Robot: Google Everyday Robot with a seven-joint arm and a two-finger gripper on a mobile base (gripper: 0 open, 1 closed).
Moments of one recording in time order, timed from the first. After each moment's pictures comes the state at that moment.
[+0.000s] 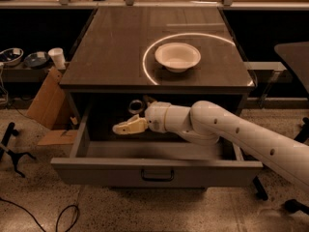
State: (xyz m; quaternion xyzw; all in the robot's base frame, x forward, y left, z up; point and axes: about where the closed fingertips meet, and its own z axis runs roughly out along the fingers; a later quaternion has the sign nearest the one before) arm 0.607 0.077 0.721 -0.36 0.69 0.38 0.50
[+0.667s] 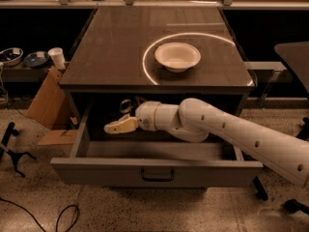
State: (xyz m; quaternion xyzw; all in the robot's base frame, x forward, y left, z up) arm 0.616 0.104 0.711 -0.37 0.70 0.38 0.48
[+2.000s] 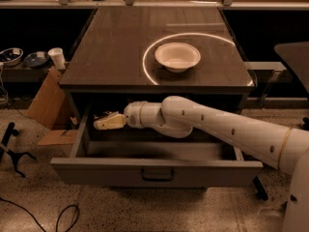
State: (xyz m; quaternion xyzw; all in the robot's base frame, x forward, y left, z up) arm 0.641 0.147 0.681 -0.34 0.74 0.39 0.44
